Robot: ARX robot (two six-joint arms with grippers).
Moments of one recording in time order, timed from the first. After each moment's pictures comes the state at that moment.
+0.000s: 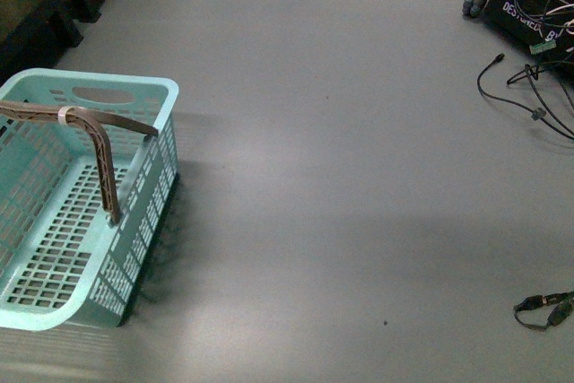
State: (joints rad) left arm 0.00 0.01 0.02 0.00 0.00 -0.01; right arm 0.00 0.00 0.02 0.00 0.00 0.00
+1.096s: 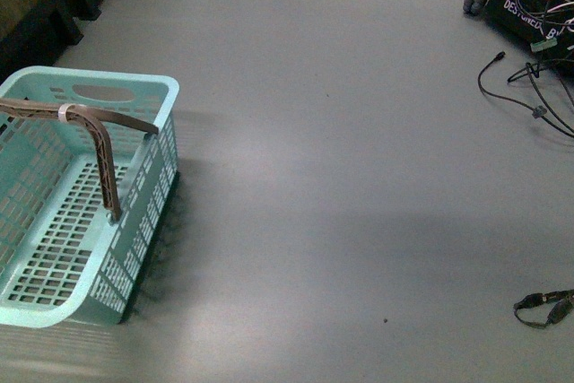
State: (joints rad) left arm 0.24 1.33 0.36 0.51 0.09 -0.83; right arm 0.00 0.00 0.02 0.00 0.00 0.00
